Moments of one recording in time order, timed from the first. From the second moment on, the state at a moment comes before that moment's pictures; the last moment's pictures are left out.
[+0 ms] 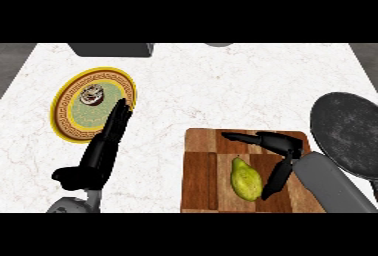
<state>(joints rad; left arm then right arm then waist) -0.08 0.24 -0.33 -1.56 0.21 0.23 -0.14 -0.45 -0.39 0.48 -0.98 0.16 0.67 -0.56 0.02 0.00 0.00</state>
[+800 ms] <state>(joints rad) -0.06 0.22 -0.33 -1.58 0.17 0.21 -0.12 -0.53 -0.30 0.58 -0.83 0.19 0.58 -0.62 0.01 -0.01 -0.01</state>
